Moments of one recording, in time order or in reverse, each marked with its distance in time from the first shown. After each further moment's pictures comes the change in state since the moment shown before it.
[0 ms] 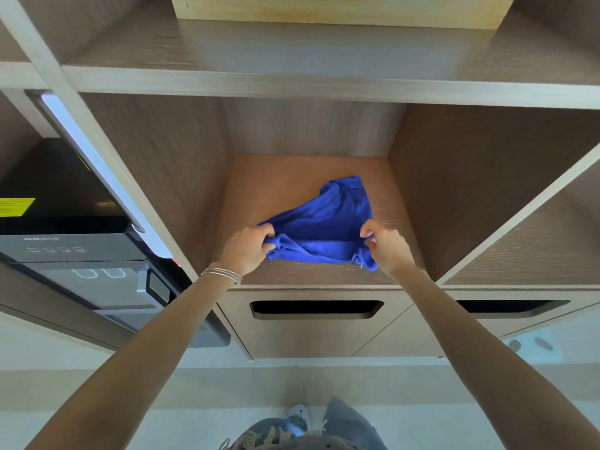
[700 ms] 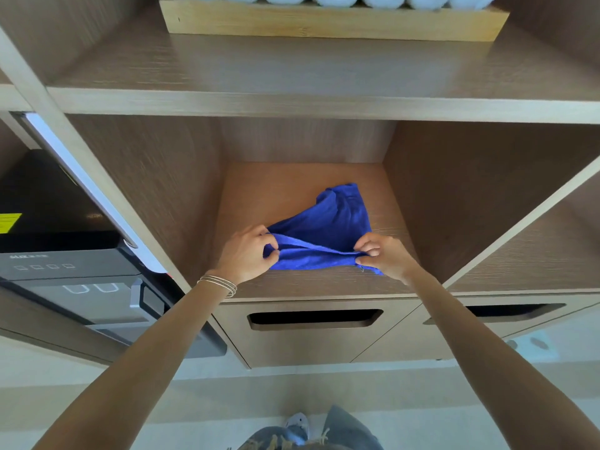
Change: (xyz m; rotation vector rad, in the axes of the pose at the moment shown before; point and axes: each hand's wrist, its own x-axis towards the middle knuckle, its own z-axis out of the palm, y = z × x) left_hand 0.009 -0.002 -0.003 0.044 0.100 0.177; right_hand 0.005 0.009 -0.013 0.370 -0.232 0.016
